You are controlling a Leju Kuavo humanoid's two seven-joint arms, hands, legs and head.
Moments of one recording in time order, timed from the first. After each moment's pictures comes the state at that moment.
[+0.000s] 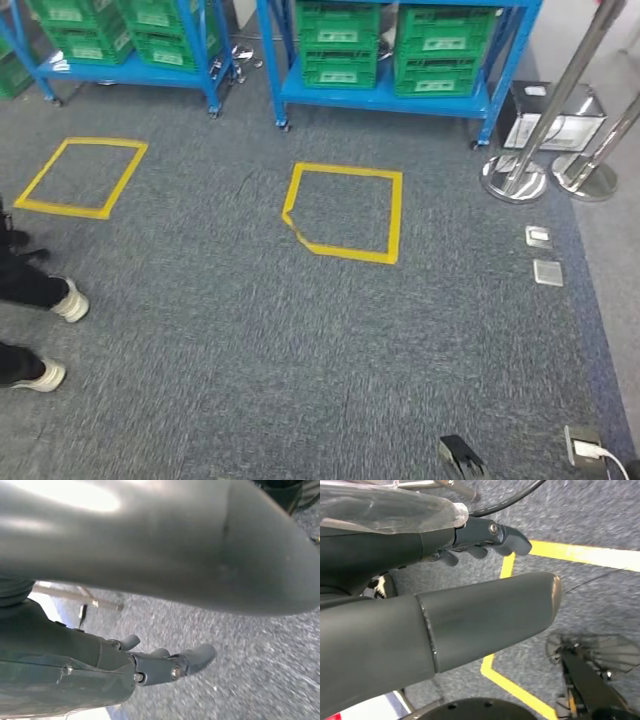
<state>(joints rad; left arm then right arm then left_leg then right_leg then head) -0.12 0.13 -1.14 -0.21 1.11 0.21 0.04 -0.06 -0.05 0.44 -0.20 -0.56 -0.12 0.09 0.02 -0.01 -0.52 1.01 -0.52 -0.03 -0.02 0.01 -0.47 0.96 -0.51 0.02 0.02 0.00</state>
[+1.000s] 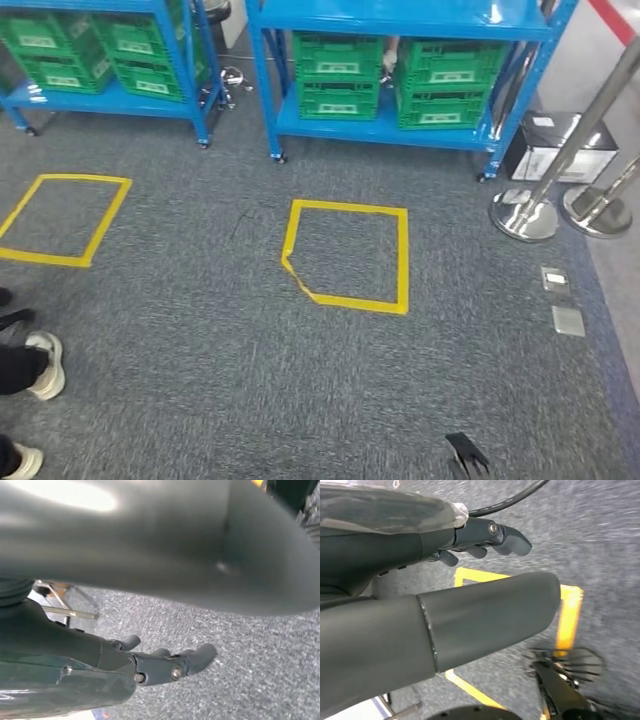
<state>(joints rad) -0.12 0.12 -1.15 -0.21 1.10 0.22 0.04 -0.06 -0.05 0.45 -0.20 -0.58 -0.12 0.08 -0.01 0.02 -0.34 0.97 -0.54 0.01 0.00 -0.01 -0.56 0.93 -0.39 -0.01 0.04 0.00</state>
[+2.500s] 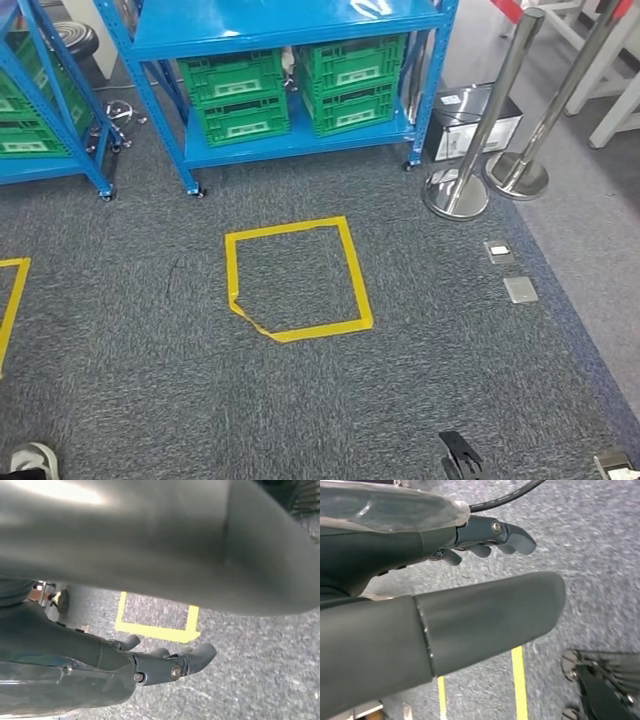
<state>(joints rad) -0.12 0.14 -1.15 -0.21 1.10 0.21 0.02 -0.06 -0.05 0.46 -0.20 -0.60 -0.14 0.07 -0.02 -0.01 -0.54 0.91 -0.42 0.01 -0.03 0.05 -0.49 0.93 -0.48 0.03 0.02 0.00</state>
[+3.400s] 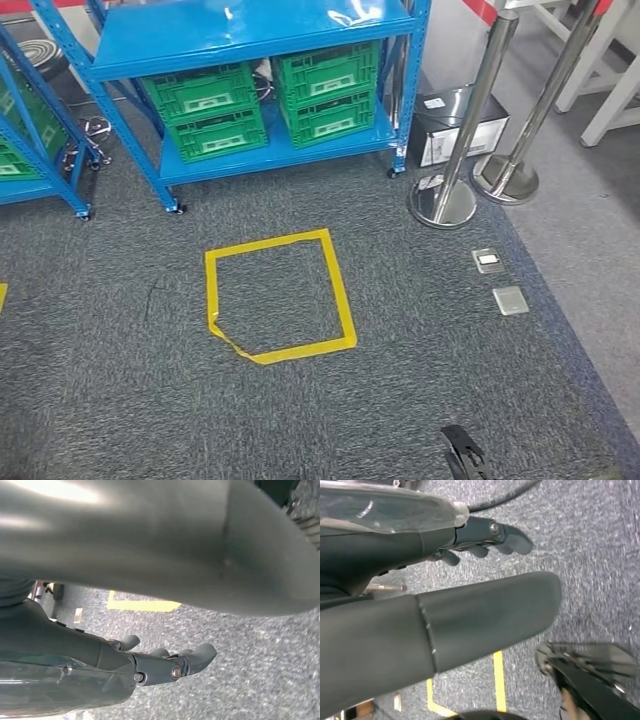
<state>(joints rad) -0.12 0.12 -1.15 -0.21 1.10 0.22 0.02 -0.07 -0.05 0.48 -0.20 -0.60 -0.15 0.07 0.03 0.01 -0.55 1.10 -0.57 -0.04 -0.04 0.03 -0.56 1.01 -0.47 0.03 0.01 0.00</state>
